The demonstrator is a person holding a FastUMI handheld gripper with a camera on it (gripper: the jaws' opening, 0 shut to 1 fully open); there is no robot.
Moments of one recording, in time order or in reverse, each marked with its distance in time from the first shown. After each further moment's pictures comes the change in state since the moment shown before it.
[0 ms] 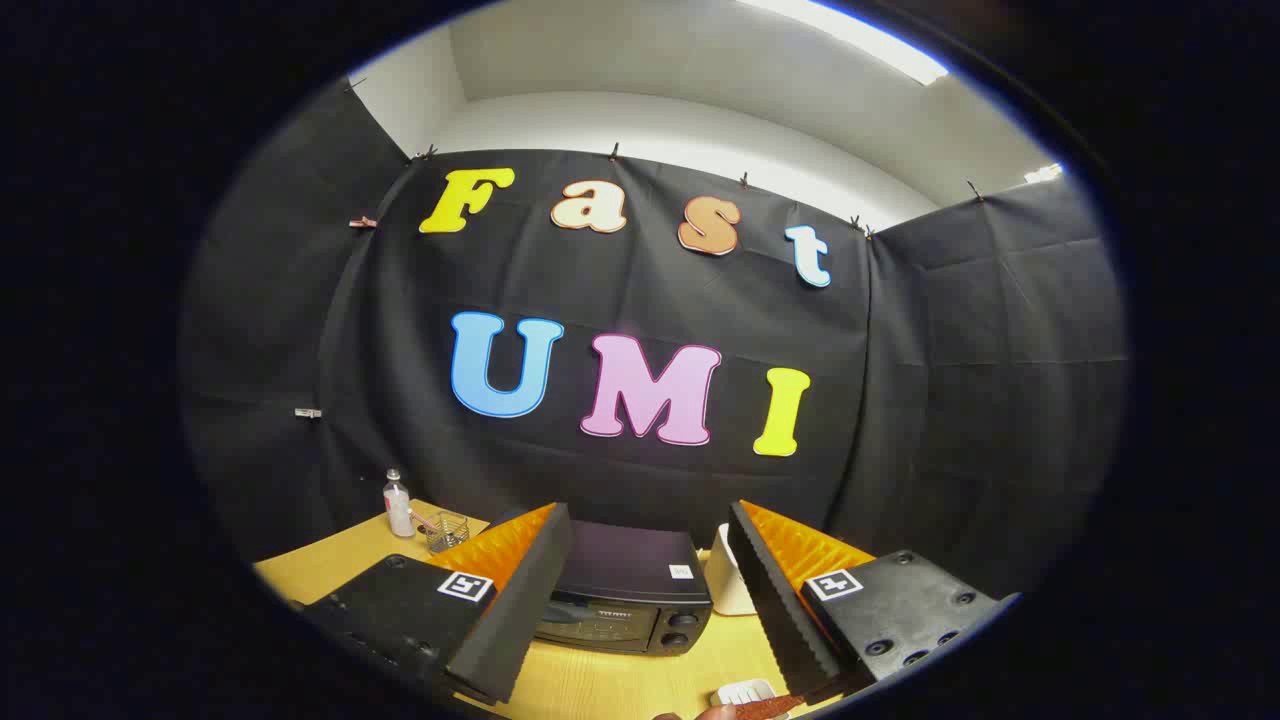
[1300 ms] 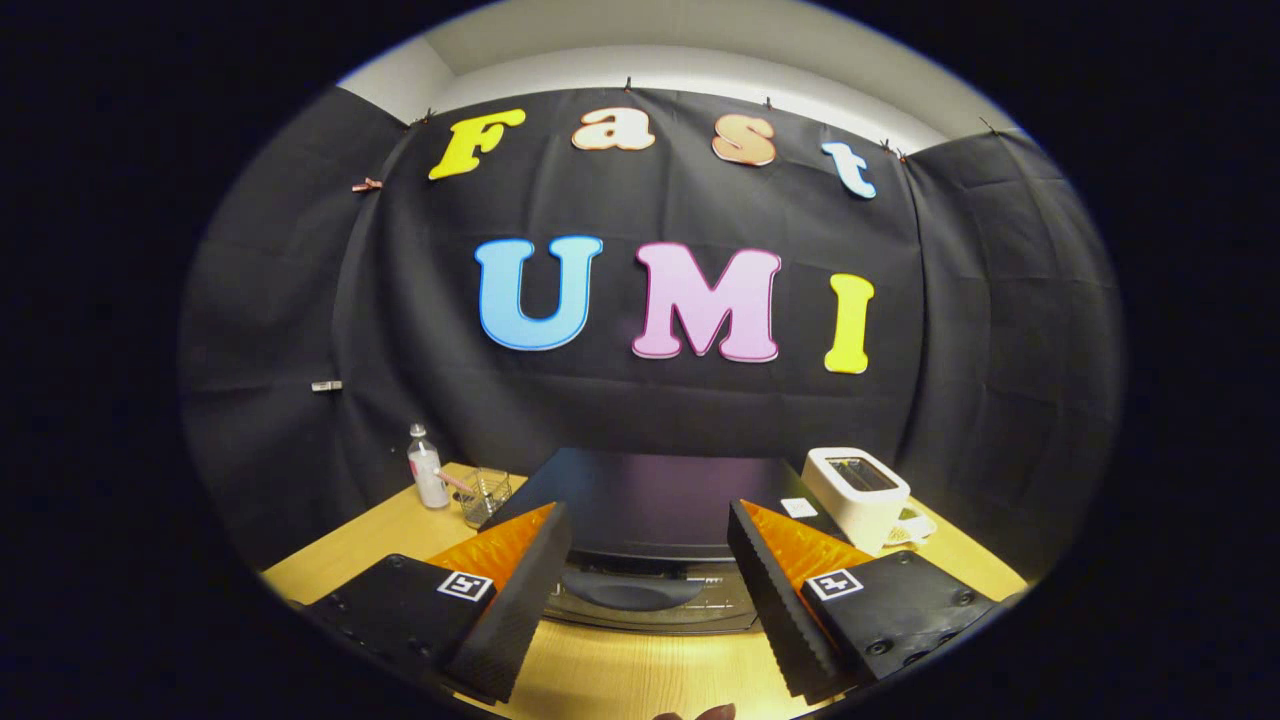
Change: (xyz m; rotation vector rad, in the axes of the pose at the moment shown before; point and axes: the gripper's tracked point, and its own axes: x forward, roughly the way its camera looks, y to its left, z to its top) arm 0.084 0.089 -0.148 0.092 0.212 0.102
